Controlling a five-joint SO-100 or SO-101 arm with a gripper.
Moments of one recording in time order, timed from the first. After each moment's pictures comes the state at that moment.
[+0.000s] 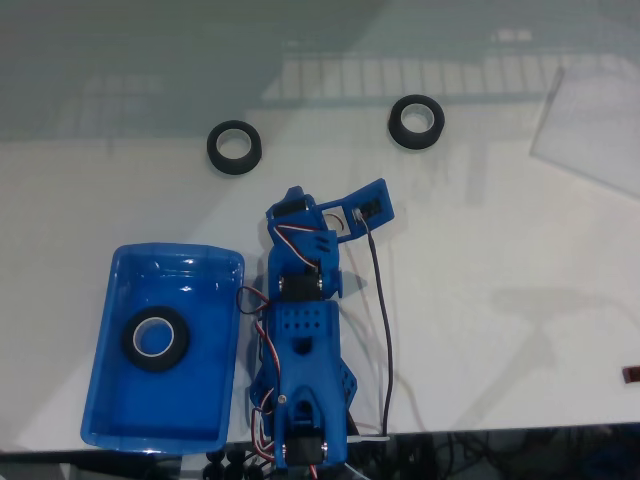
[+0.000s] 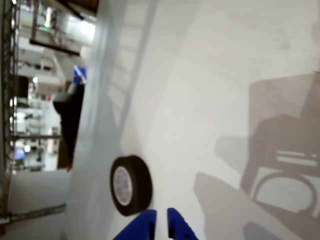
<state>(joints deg) 4.3 189.7 175.6 45.3 -12.6</state>
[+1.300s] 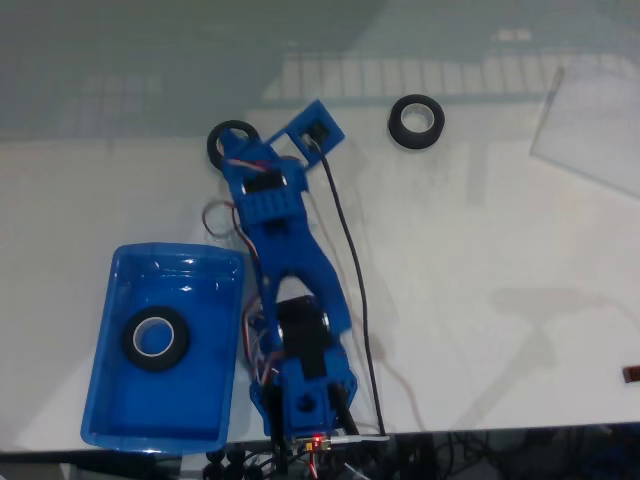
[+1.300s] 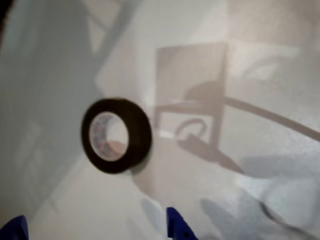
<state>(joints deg) -9.8 119.7 126.9 48.3 -21.4</state>
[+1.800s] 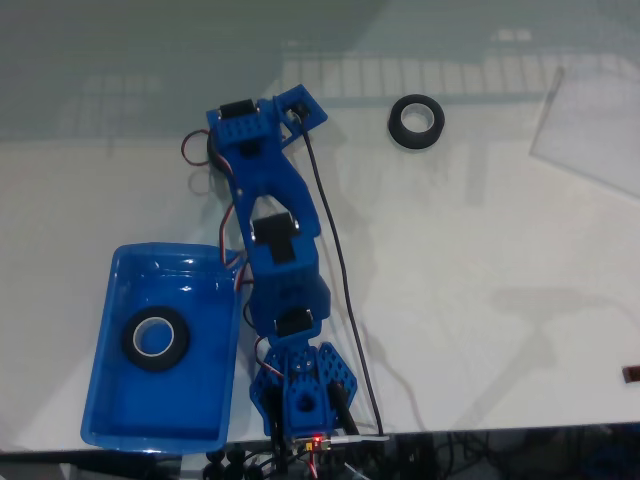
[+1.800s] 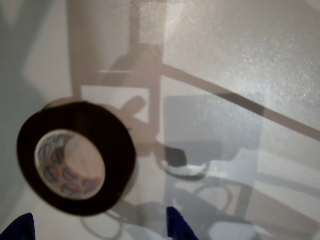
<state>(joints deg) -10.3 82.4 92.5 63.9 -18.8</state>
